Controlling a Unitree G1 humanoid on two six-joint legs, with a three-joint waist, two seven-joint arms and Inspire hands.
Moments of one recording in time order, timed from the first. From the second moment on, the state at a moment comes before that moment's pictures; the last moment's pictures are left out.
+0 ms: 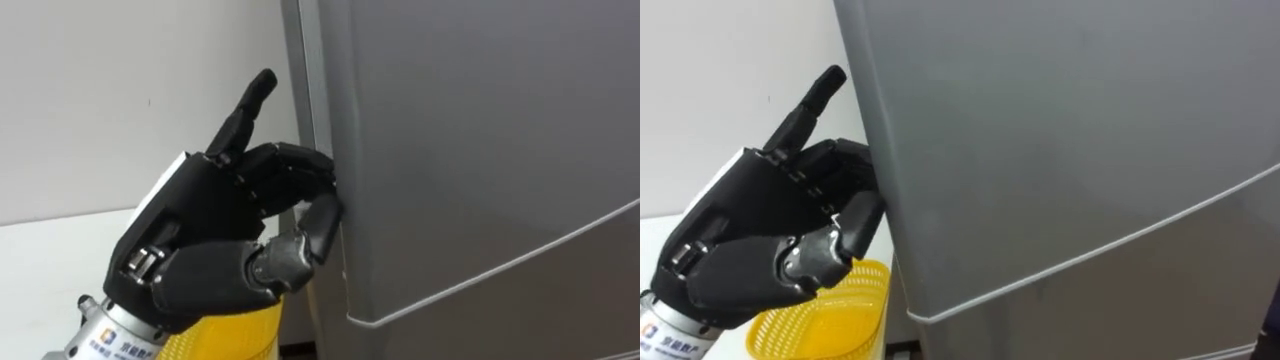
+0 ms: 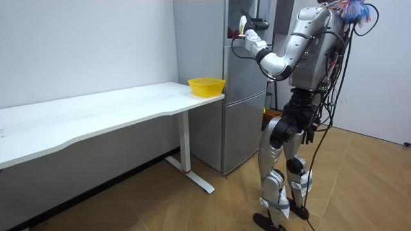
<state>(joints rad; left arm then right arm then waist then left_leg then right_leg) -0.12 0.34 -0.01 -0.49 -0.72 0.09 -0.37 0.09 -0.29 0.05 1.28 -0.40 0.17 0.09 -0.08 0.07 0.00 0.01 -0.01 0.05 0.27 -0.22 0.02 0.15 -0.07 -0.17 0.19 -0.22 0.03</state>
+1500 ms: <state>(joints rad) -0.21 0.36 -0.20 -0.47 -0.80 0.07 -0.58 0.10 -0.30 0.06 1.24 -0.39 0.16 0.12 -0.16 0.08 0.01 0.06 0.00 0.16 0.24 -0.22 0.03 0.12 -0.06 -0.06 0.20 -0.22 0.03</state>
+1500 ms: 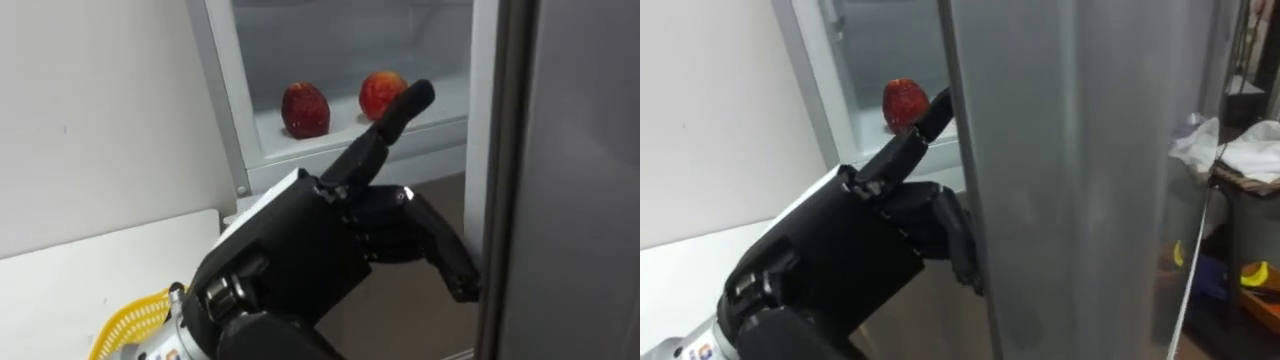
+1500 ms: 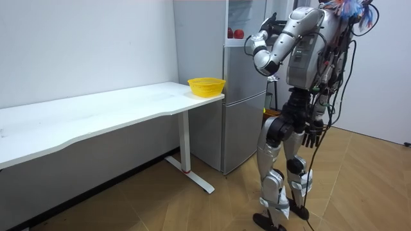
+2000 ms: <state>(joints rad) -0.27 0.37 -0.28 -0.47 -0.80 0.07 -0.58 0.09 -0.31 0.06 1.24 -0.39 0.15 0.10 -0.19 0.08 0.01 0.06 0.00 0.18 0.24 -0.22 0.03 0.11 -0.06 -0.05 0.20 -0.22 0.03</state>
